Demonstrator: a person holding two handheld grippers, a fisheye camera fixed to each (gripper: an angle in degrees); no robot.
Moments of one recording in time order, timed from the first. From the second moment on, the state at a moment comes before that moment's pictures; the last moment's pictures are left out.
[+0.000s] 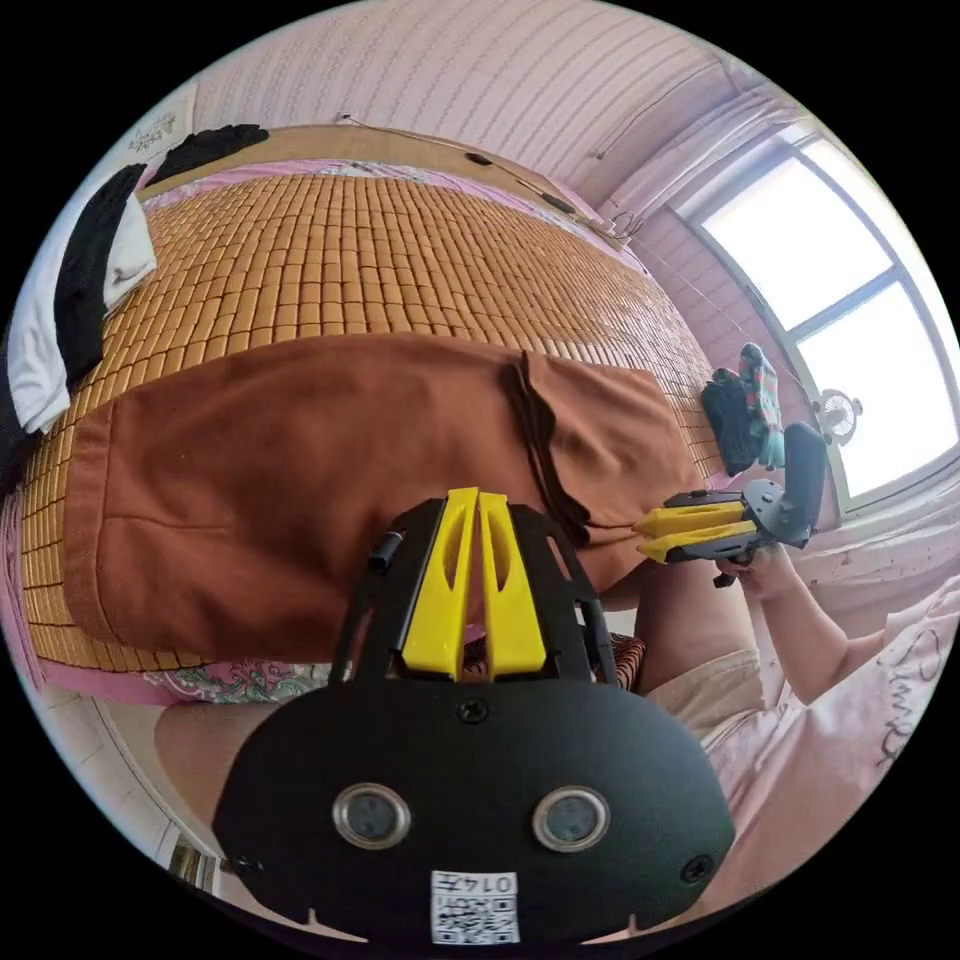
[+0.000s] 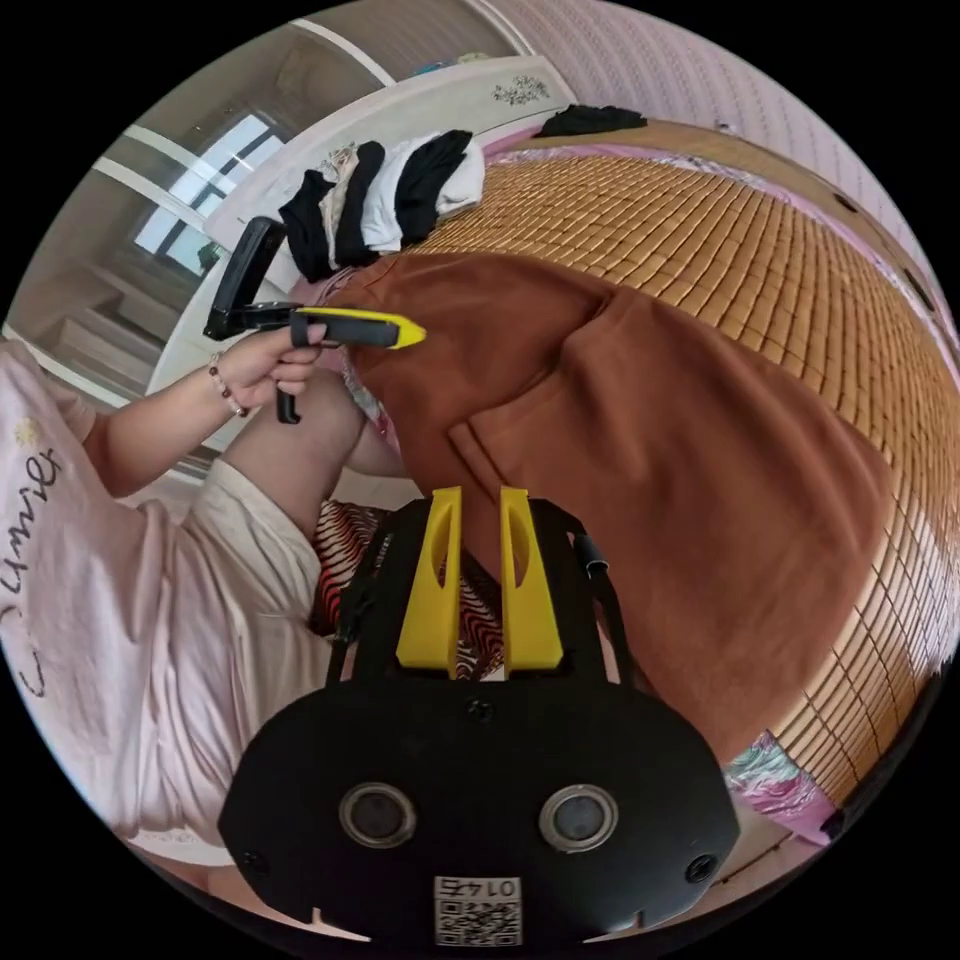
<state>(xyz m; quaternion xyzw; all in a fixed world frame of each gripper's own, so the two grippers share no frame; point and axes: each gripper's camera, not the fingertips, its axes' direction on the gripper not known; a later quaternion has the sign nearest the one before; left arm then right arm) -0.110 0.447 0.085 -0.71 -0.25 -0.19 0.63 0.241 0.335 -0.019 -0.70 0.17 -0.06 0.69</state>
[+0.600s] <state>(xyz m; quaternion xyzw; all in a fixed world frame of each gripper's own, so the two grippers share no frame) -0.134 0.454 0.109 -0.69 -0.19 -0.23 0.66 0.201 0.437 0.024 -0.73 0.19 -0.18 0.63</state>
